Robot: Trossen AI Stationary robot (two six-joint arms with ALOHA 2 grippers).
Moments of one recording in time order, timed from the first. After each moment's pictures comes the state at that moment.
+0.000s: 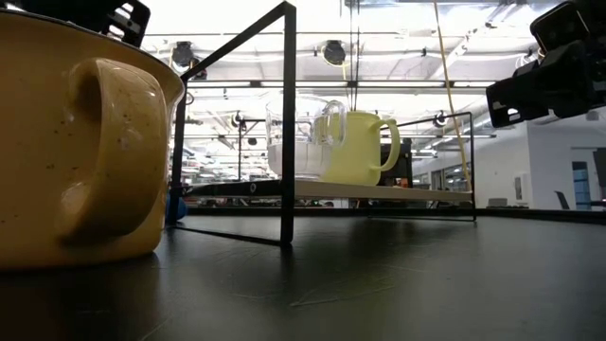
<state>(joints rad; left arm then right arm) -0.53 0.94 0.47 0.16 -0.19 -0.04 0.41 0.72 0.02 0.57 0.21 0.03</state>
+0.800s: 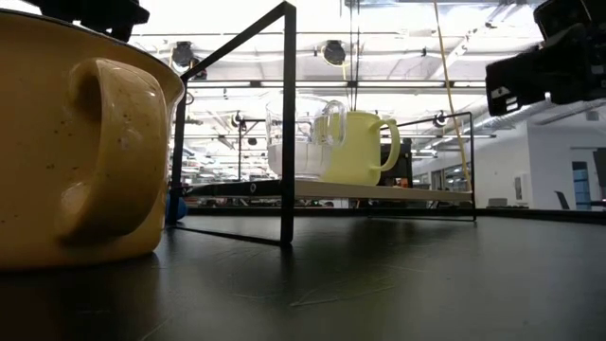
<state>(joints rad) -0.56 0.83 0.54 -0.09 -0.47 0.02 0.41 0.72 0.02 0.66 0.20 0.02</state>
